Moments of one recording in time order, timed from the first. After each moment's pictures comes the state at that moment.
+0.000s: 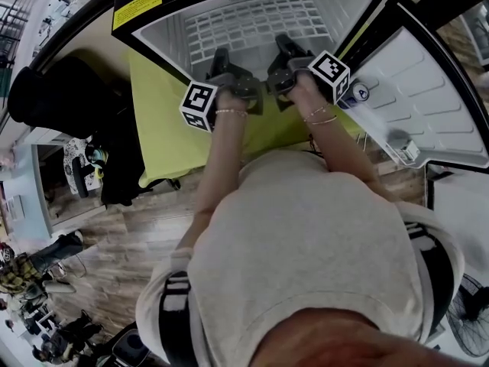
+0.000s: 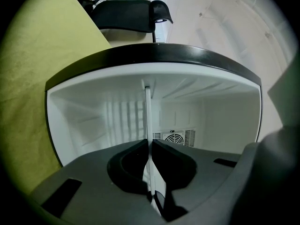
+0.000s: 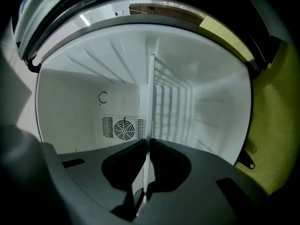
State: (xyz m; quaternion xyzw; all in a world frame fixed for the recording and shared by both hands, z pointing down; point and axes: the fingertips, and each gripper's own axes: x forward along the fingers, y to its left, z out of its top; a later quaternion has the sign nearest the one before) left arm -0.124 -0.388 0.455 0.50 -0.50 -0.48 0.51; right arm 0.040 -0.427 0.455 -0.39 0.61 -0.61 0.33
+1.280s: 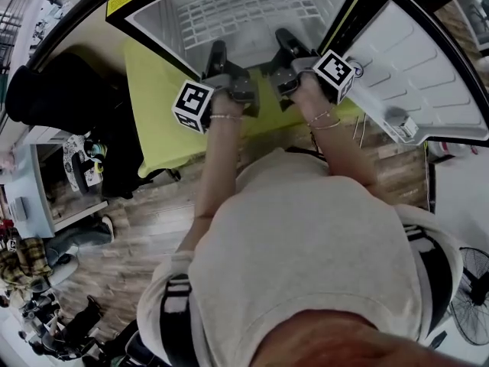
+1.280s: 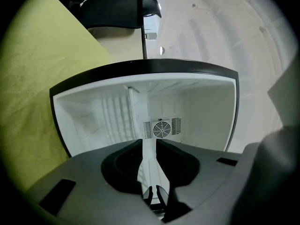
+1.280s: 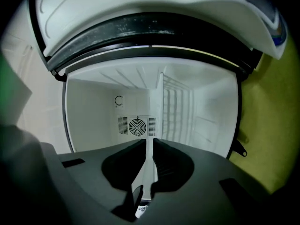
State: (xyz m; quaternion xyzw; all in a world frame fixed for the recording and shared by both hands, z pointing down) left arm -0.105 -0.345 0.426 0.56 -0.48 -0.45 0.50; right arm 0.055 -0.377 0.431 -0.37 0.62 -0.59 0.36
